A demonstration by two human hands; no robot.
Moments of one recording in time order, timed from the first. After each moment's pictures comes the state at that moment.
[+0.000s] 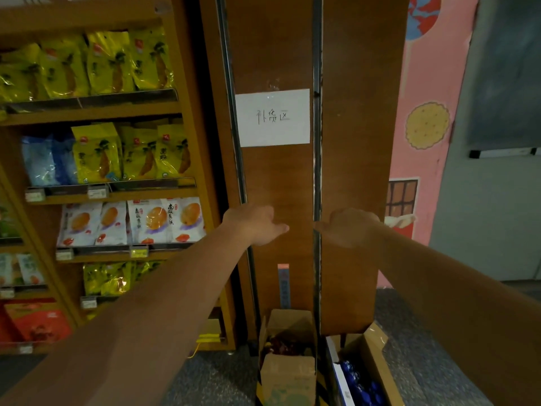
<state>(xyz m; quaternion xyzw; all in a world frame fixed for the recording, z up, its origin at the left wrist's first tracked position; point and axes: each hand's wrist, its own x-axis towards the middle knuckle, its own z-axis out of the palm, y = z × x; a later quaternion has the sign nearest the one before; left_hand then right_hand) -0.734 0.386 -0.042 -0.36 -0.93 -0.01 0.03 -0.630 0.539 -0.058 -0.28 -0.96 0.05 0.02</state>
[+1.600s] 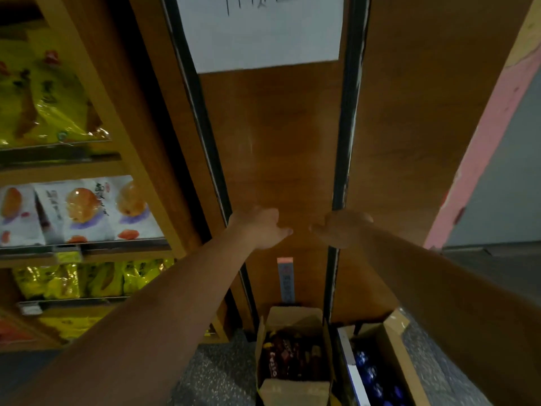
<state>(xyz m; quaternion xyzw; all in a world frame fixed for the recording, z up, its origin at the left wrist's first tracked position) -1.051 0.610 -0.175 -0.38 -0.92 0.03 -0.11 -0.955 0.755 -0.201 -0.30 -0.94 0.10 -0.13</state>
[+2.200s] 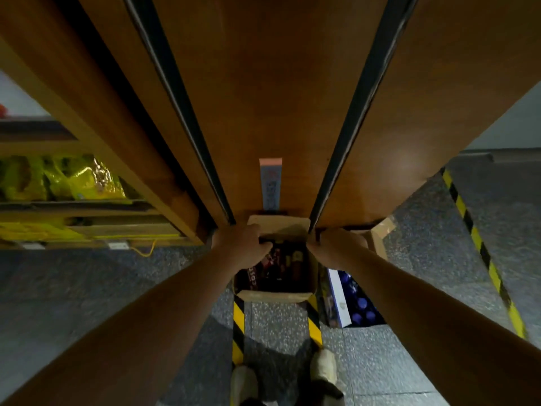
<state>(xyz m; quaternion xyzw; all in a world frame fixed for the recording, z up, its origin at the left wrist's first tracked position) -1.095 0.612 -0.502 -0.37 -0.88 0.06 -0.29 -0.973 0.770 -0.501 -0.28 -0.89 0.15 -0.33</state>
